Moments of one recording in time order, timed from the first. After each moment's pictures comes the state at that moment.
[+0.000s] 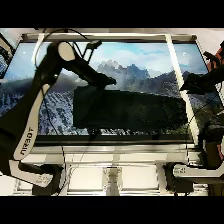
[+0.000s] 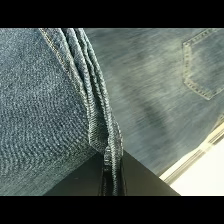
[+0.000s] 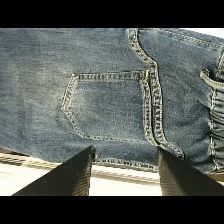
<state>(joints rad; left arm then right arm) -0.45 -1.60 1.82 1.17 -1.37 -1.48 -0.35 -1.44 1.61 -1.20 1.68 1.44</state>
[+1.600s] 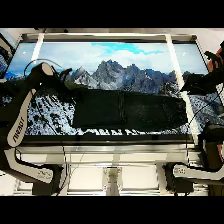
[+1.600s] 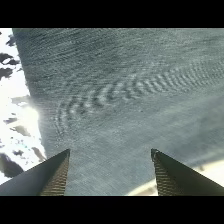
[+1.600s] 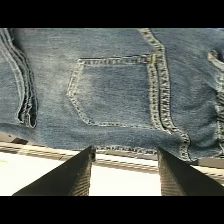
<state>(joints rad) -0.04 -1.63 1.39 1.13 -1.38 -1.41 -0.33 -1.40 1.61 -1.20 1.73 1.45</state>
